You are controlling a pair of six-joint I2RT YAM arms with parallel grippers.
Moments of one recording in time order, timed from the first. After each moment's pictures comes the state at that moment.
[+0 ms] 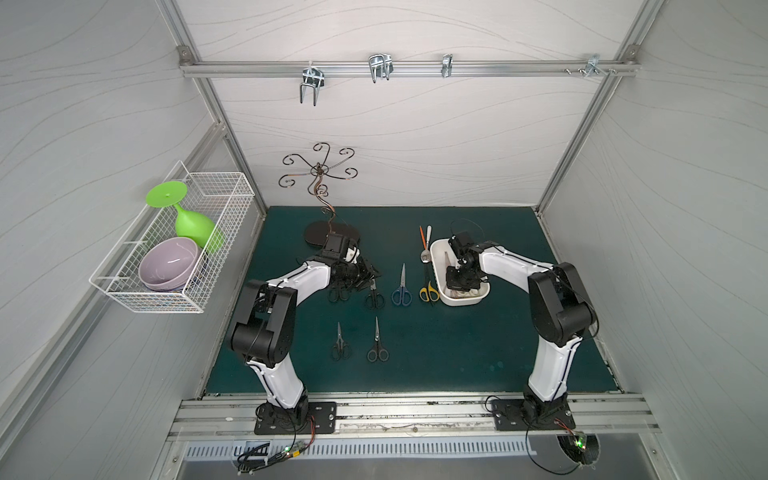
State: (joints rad) left arm -0.23 1.74 1.06 -0.31 0.61 -0.80; right arm 0.45 1.90 1.31 -0.74 -0.02 0.45
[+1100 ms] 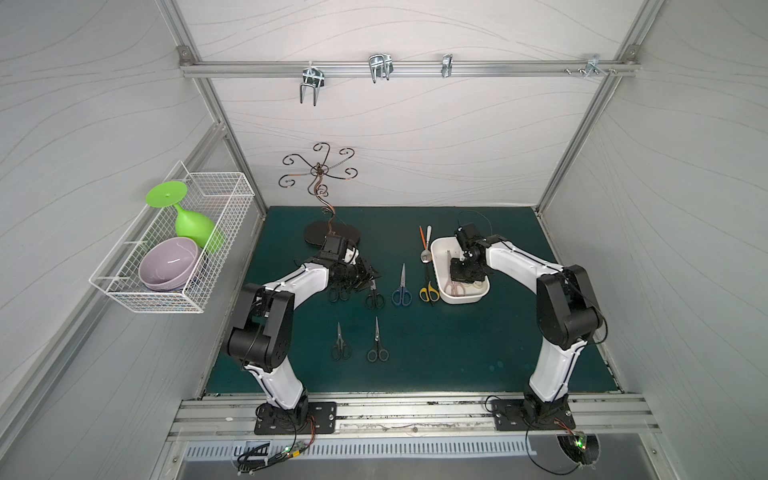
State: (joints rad) left arm -0.23 1.71 1.04 -0.31 0.61 -0.80; right arm 0.42 1.86 1.35 -0.76 -0.02 0.41
